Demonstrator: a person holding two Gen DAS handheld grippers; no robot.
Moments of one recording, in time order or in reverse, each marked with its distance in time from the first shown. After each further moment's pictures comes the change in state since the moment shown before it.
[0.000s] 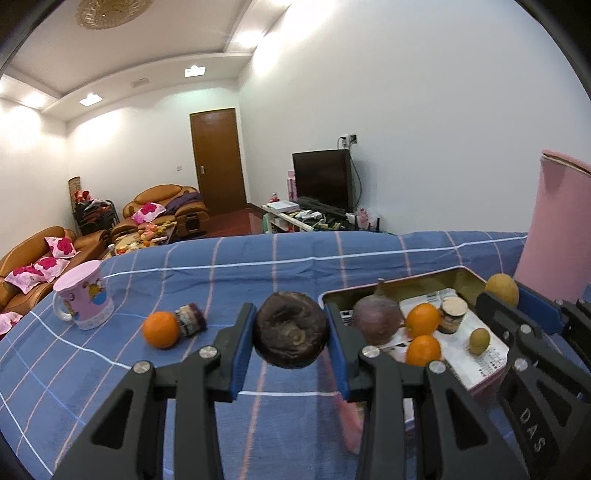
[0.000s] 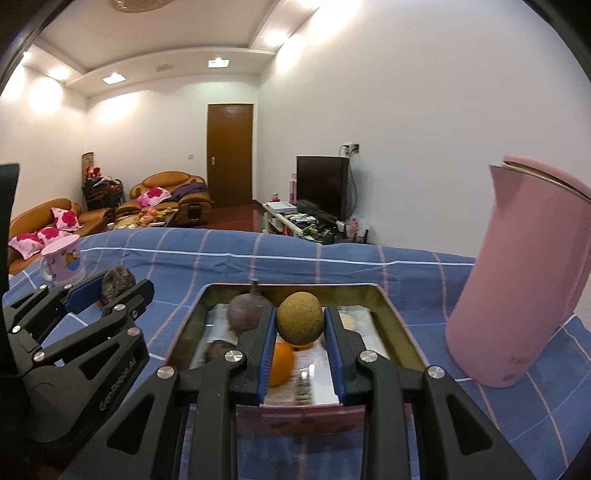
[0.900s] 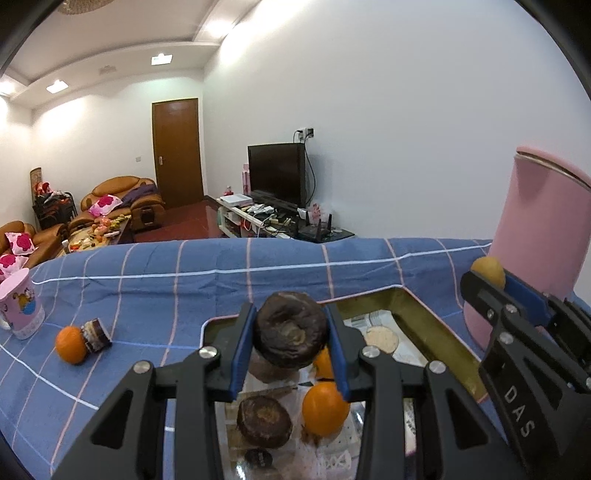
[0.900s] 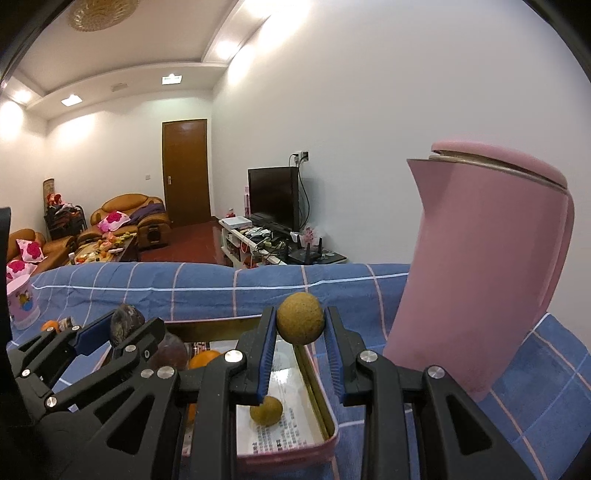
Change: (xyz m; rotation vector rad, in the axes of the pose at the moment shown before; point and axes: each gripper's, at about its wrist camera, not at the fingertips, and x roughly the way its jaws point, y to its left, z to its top) left arm 0.038 -0.064 0.022 -0.016 0.040 -0.173; right arm 0.018 -0.057 0.019 0.090 -0.043 -0.141
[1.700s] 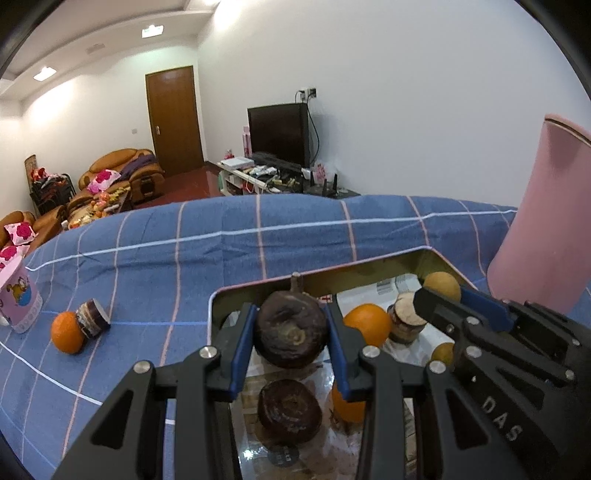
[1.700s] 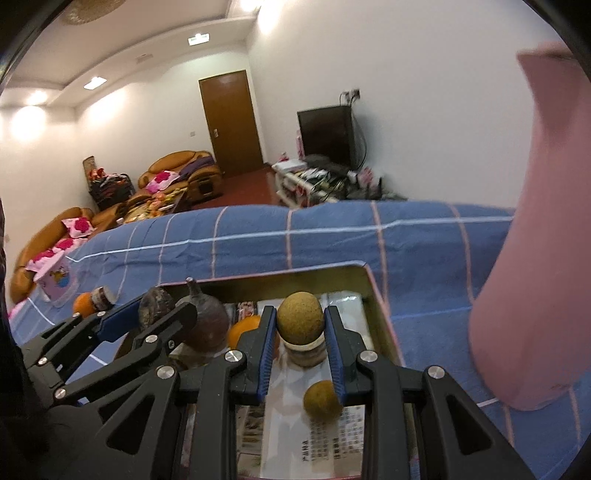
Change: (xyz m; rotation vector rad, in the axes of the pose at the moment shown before) left arm 0.029 0.011 -0.006 0.025 0.169 0.014; right arm 0.062 0.004 -0.013 0.062 0.270 0.295
